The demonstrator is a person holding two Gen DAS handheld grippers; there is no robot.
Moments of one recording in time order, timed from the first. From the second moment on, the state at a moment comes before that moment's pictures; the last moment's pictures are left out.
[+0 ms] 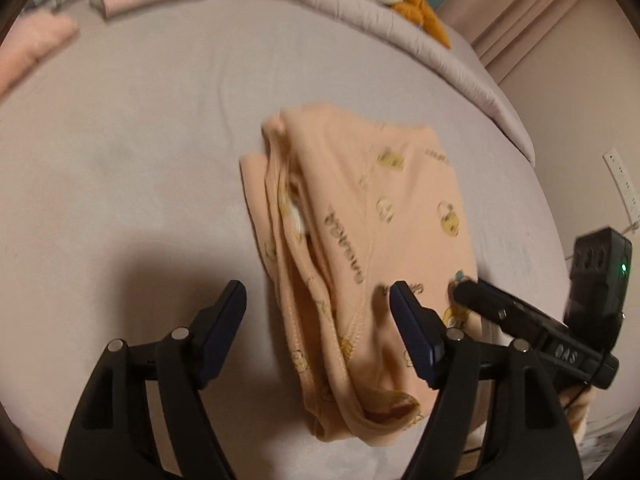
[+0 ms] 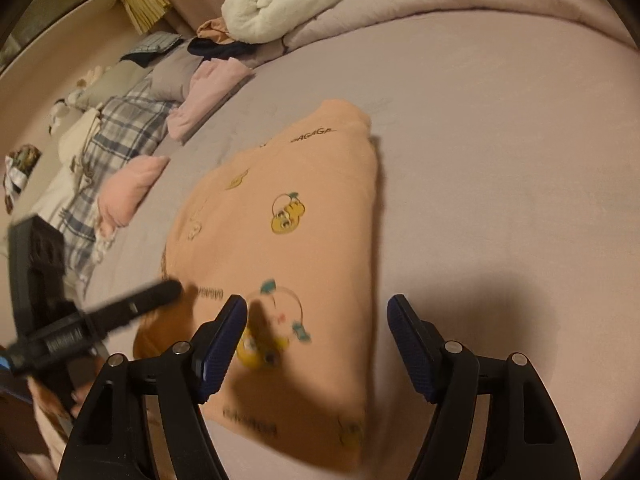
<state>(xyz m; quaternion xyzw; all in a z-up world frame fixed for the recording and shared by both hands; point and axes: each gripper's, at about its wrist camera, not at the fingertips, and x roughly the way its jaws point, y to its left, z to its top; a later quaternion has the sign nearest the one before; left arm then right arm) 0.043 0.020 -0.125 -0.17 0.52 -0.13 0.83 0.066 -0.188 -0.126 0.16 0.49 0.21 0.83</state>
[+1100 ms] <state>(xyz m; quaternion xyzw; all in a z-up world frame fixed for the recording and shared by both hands) 0.099 -0.067 -0.097 -0.14 0.50 -0.19 0.84 0.117 -0.241 -0.102 0.14 0.45 0.13 0.87</state>
